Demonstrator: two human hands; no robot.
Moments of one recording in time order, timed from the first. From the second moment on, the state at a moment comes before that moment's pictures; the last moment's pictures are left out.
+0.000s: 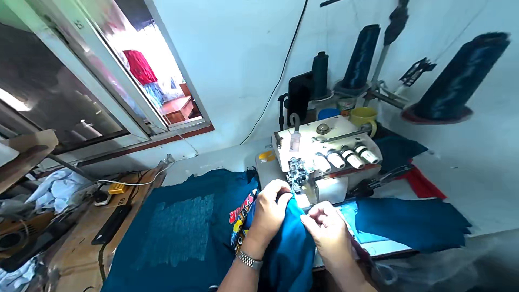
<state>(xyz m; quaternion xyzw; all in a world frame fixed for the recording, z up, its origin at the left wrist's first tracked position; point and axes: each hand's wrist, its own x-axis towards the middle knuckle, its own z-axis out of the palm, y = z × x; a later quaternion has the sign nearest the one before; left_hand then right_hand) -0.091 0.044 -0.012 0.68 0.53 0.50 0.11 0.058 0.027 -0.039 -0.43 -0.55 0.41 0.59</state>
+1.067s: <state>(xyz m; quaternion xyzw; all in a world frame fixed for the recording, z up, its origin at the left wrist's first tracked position) -0.147 -0.163 -0.101 0.44 0.79 0.21 0.37 0.083 0.013 -0.088 -0.33 -0.53 0.63 0.47</state>
